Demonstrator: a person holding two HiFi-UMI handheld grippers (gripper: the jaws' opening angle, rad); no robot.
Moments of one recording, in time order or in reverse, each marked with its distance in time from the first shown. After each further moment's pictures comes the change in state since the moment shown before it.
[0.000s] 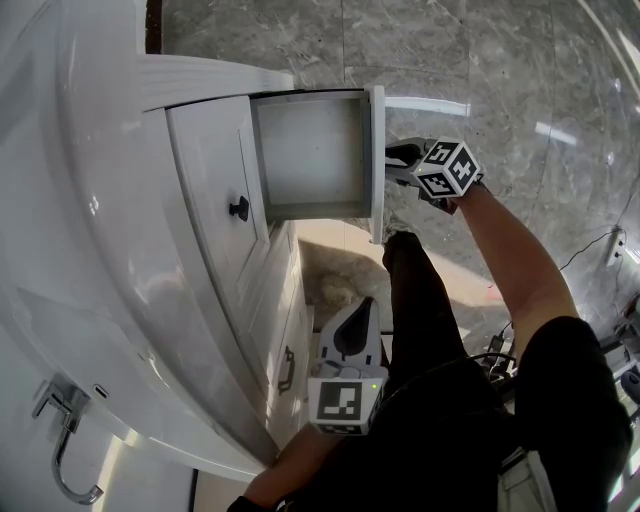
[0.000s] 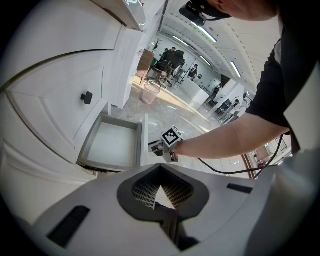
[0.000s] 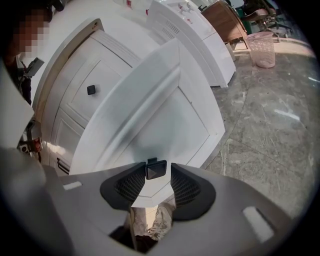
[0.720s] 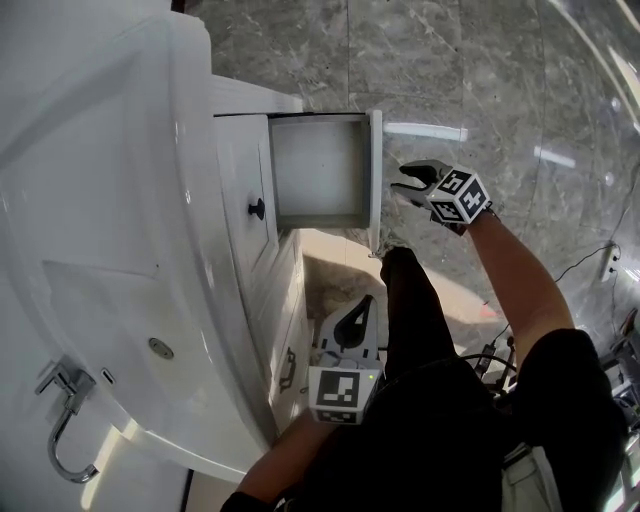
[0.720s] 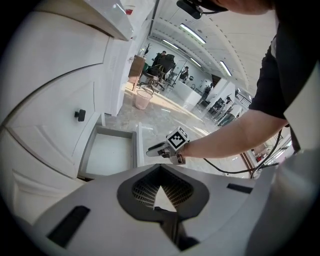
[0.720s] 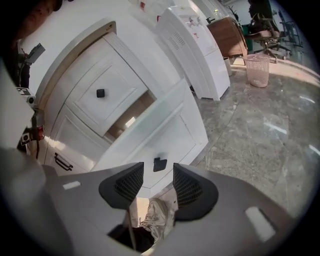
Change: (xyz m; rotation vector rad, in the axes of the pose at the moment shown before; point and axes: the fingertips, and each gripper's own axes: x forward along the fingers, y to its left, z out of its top) left arm -0.017 -0.015 0.025 0.088 -0.043 -0.038; right arm -0.059 0.015 0.009 -0.070 -0.013 -0.130
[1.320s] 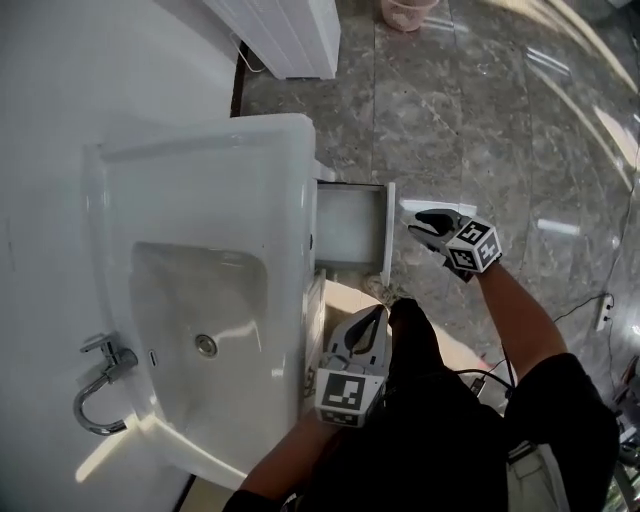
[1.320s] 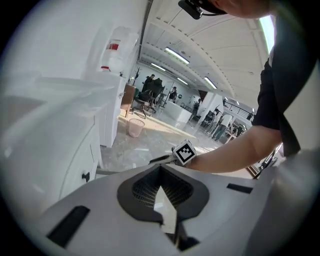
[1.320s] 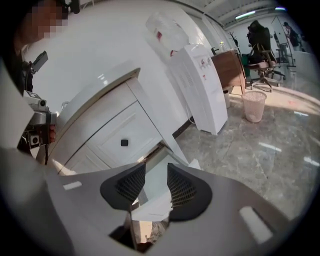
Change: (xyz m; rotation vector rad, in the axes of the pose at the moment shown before) left arm -0.098 -0.044 0.129 0.103 -0.231 -0.044; right arm -0.126 0.084 0.136 -0.062 -0.194 -0.054
